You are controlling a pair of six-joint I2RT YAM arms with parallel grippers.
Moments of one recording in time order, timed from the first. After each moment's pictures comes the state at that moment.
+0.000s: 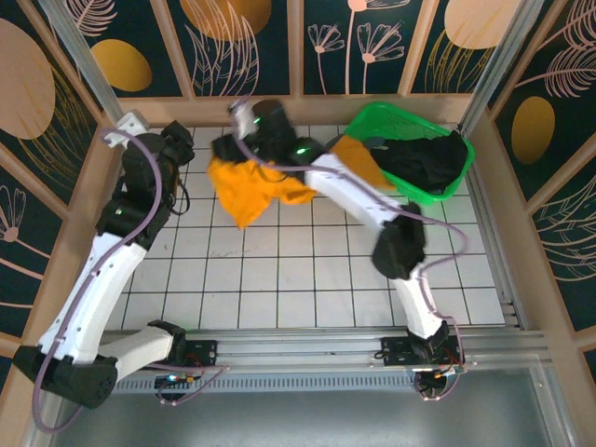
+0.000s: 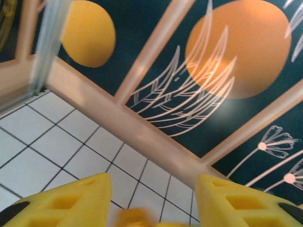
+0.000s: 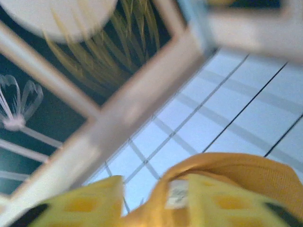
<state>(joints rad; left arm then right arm) -0.34 1.07 1.26 -0.41 -0.51 -0.72 0.86 2.24 2.19 -0.40 -0.40 0.42</state>
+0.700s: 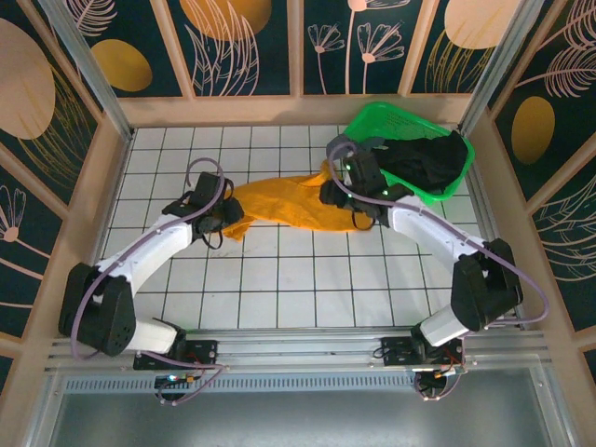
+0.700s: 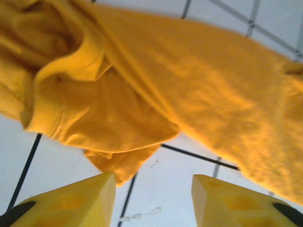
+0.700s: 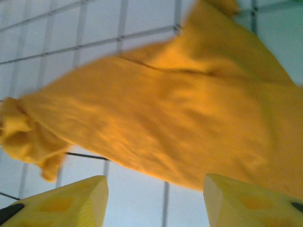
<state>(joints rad) -0.38 1.42 0.94 -0.49 -0.09 -0.81 0.51 1.49 1.07 -0.39 -0.07 0.57</state>
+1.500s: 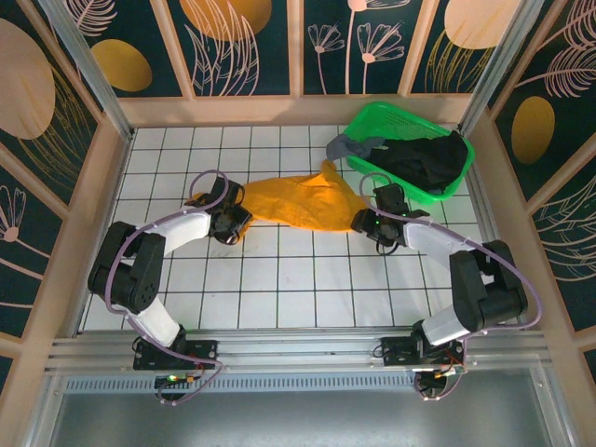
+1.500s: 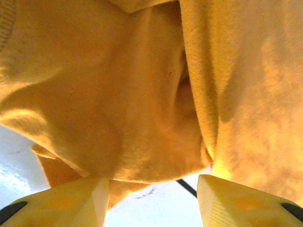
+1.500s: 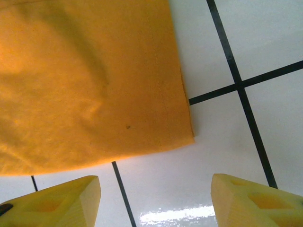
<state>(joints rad) -0.37 1.68 0.93 -0.32 0.03 -1.30 0.33 1.51 0.78 -0.30 -0.08 0.71</state>
